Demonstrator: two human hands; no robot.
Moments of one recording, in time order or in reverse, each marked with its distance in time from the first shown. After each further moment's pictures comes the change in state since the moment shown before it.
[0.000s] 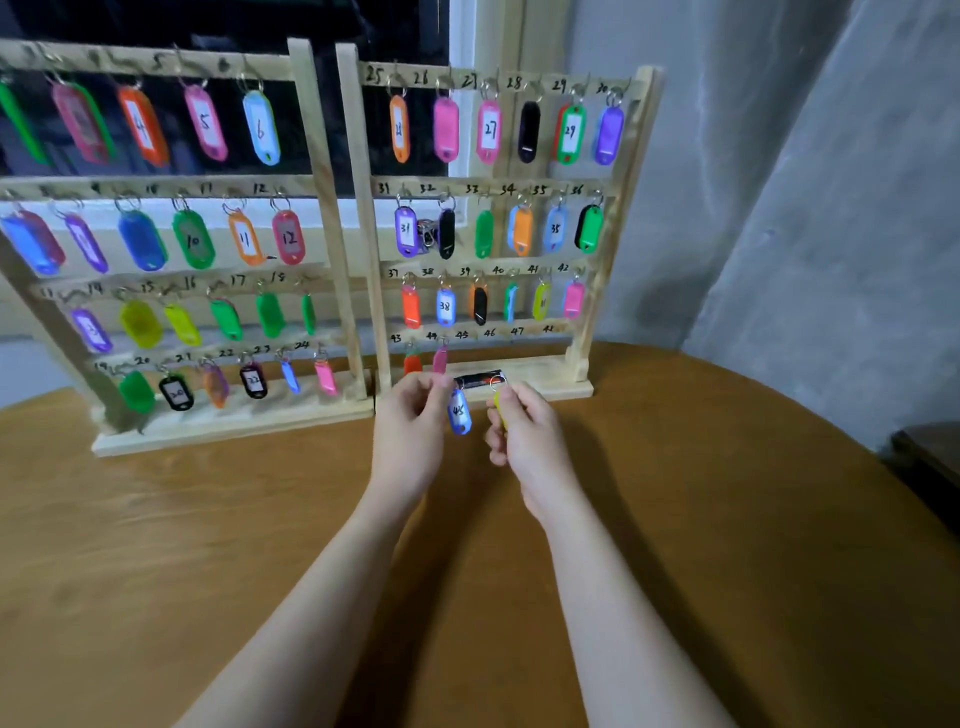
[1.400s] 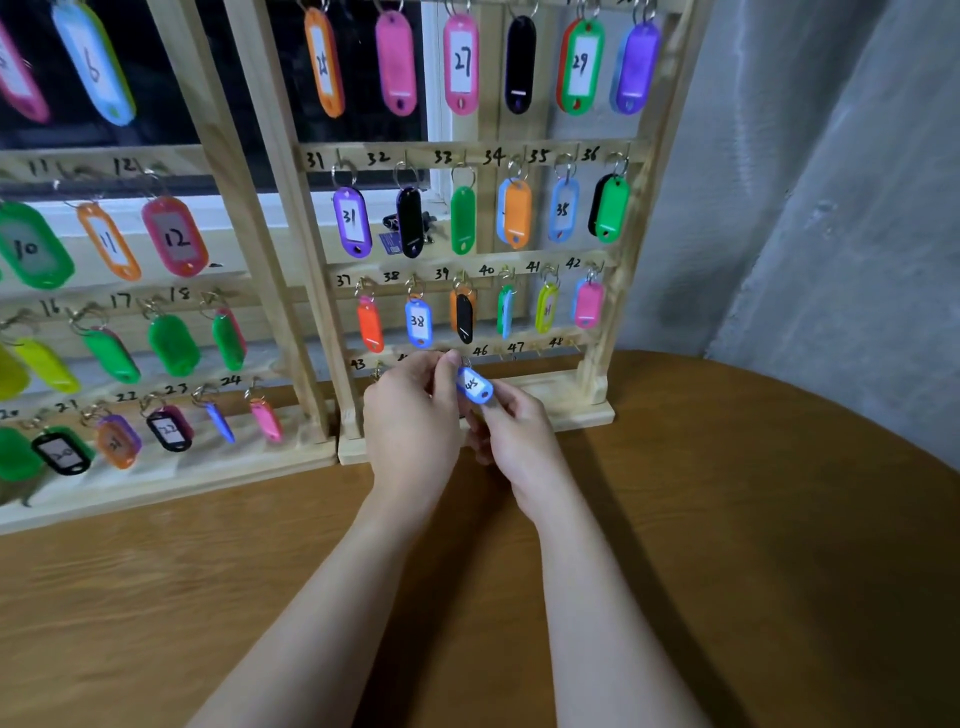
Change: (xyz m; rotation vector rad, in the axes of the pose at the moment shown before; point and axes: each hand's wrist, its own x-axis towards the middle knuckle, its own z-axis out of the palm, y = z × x) left_hand 0.074 -0.021 0.047 0.358 0.159 0.063; right_hand 0.097 0.031 0.004 0.060 -0.078 0.062
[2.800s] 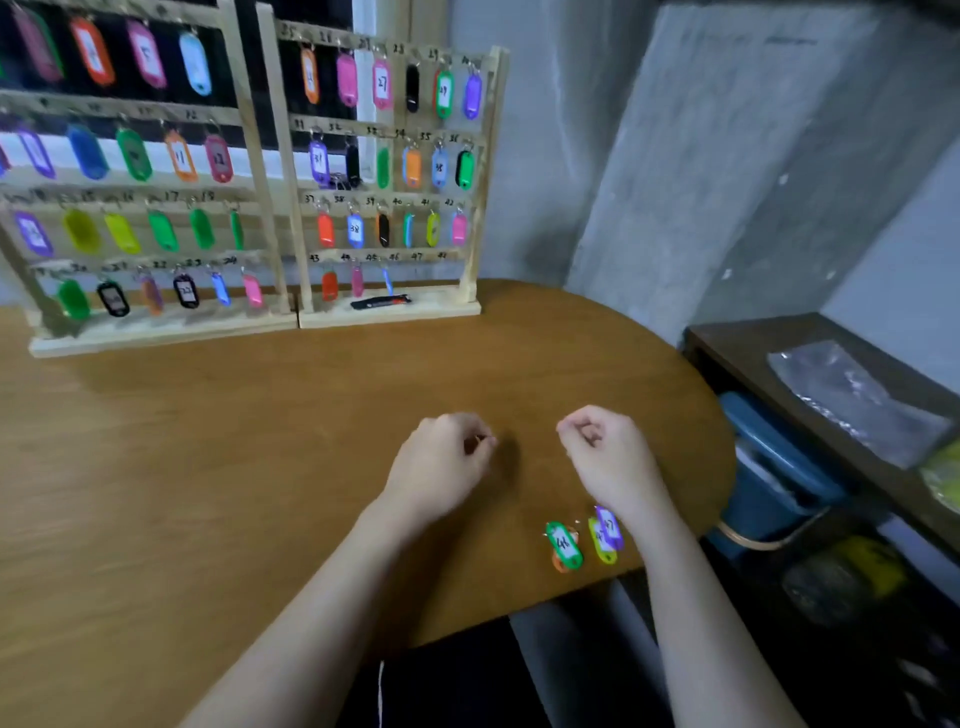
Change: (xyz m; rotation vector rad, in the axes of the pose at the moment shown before) left_hand -0.260 0.069 -0.082 0.187 -0.682 0.194; right_hand -0.334 -0.043 -0.146 -0.803 0.362 -0.071
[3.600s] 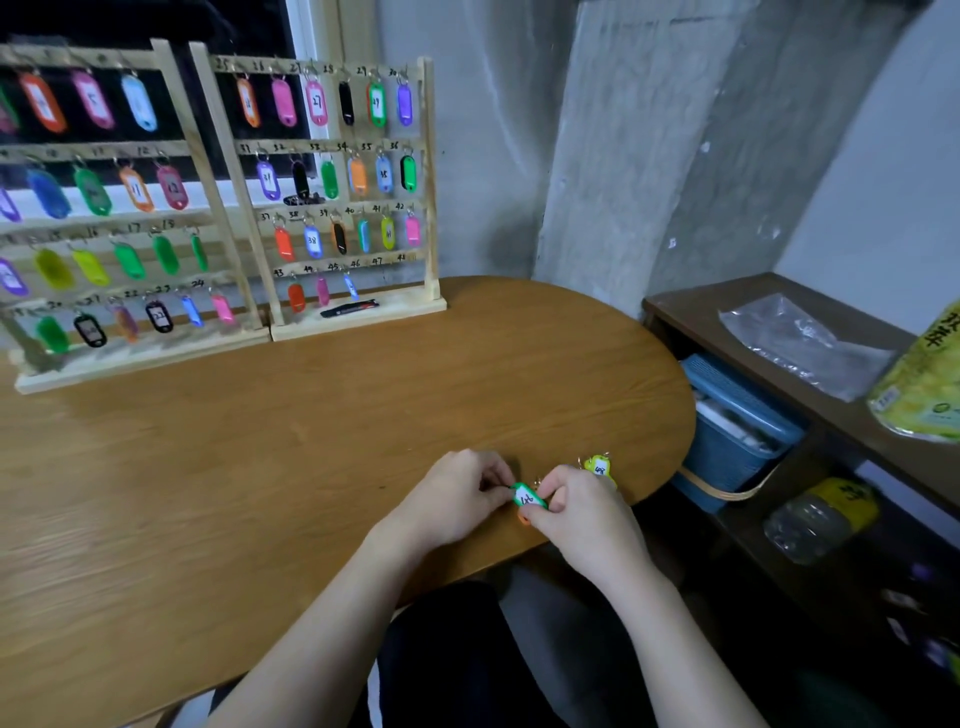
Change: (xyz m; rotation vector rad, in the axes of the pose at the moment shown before) left_hand -0.034 0.024 0.048 0.023 -0.317 0.143; right_hand -0.082 0.047 0.006 -0.277 -0.088 0.070
